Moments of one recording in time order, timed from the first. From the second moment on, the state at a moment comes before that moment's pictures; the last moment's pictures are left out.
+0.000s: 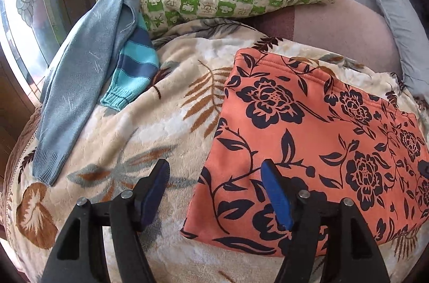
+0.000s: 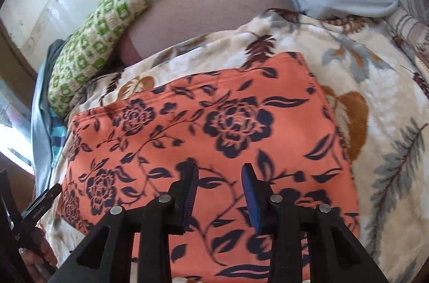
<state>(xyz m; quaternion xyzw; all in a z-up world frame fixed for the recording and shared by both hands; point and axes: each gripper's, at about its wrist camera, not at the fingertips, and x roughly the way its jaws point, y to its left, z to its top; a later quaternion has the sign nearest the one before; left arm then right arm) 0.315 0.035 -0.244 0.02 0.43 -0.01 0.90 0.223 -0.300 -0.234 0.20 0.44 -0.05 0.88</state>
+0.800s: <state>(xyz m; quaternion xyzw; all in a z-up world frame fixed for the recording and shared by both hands) 0.314 0.011 -0.253 0.09 0.42 0.00 0.90 0.257 -0.277 -0.250 0.17 0.46 -0.03 0.87</state>
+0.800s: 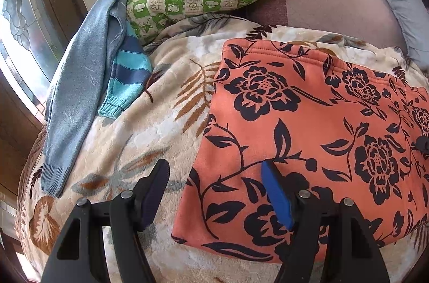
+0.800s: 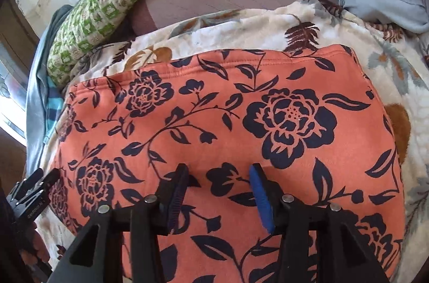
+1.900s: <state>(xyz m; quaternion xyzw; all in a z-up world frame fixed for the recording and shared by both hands) 0.268 -0.054 -0.234 0.10 0.43 -0.09 0.89 0.179 -0.307 -0.228 0.19 0.44 -0.12 0.87</state>
